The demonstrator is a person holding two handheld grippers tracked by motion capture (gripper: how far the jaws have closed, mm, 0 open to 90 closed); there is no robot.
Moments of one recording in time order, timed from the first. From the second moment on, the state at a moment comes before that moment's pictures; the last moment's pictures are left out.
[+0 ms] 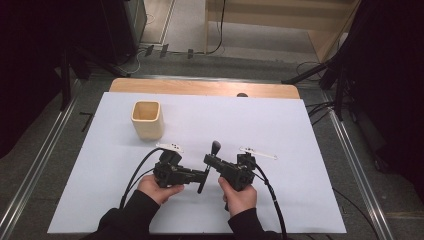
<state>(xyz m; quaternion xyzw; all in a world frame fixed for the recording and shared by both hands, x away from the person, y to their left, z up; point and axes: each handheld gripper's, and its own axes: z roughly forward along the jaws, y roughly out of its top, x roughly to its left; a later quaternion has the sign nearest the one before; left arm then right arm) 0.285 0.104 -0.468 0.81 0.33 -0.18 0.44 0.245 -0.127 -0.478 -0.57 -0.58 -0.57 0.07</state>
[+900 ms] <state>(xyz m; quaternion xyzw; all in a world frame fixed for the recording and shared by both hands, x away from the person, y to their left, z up) 0.299 0.113 -0.462 0.80 0.27 -0.20 0.49 0.268 -0.134 -0.469 -0.50 -0.64 -0.56 0.12</state>
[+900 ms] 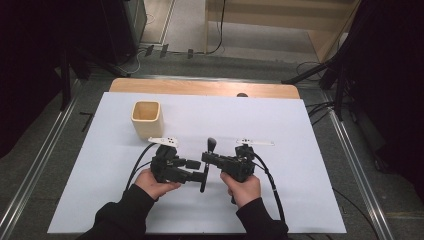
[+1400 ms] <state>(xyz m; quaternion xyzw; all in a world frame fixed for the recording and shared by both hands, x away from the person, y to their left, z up) 0.300 0.108 -0.464 0.80 0.25 -0.19 0.50 0.278 -0.141 -0.466 -0.42 -0.68 -0.58 0.15</state>
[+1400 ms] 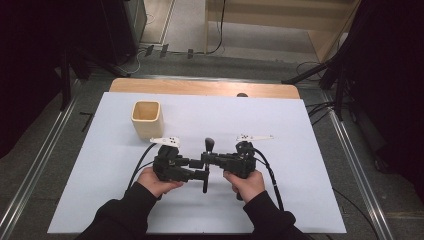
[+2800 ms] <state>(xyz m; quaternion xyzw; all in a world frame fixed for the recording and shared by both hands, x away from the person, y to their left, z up) 0.302 0.104 -0.468 0.79 0.27 -0.20 0.52 0.283 -0.137 -0.473 -0.38 -0.68 -0.61 0.16</state>
